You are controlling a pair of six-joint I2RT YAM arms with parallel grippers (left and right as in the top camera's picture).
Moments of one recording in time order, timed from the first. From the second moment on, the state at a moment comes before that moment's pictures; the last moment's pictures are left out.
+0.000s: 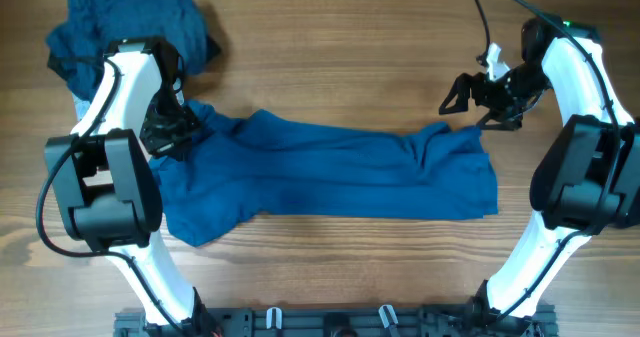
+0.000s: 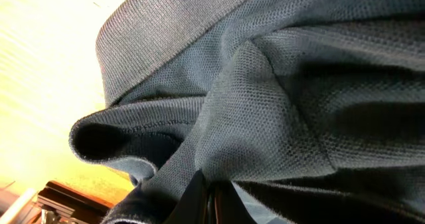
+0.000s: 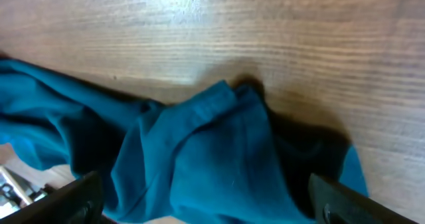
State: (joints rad) left arm 0.08 2.05 1.56 -1.37 -0.07 -0.50; right arm -0.20 2.12 1.70 -1.32 -0.45 -0.13
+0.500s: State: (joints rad) left arm 0.08 2.05 1.56 -1.37 -0.07 -0.50; right arm -0.12 2.12 1.57 -1.25 -0.53 -0.13
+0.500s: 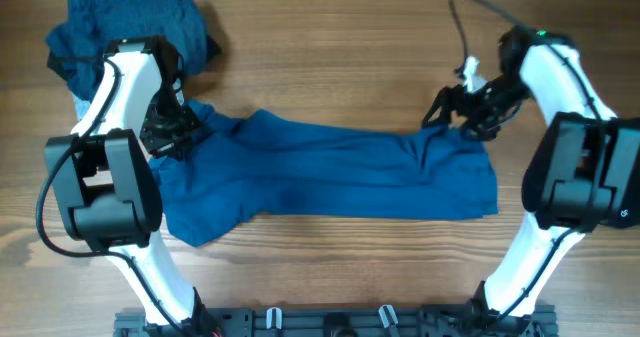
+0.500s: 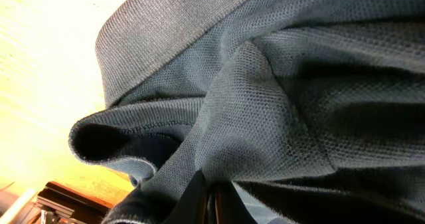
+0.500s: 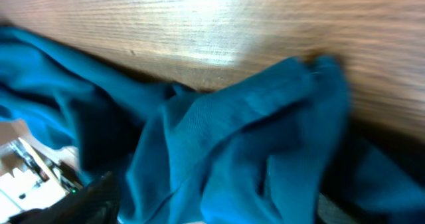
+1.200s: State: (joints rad) left arm 0.08 2.05 1.56 -1.37 -0.07 -0.50; right arm -0.21 2.06 1.67 -1.32 -0.20 0.16
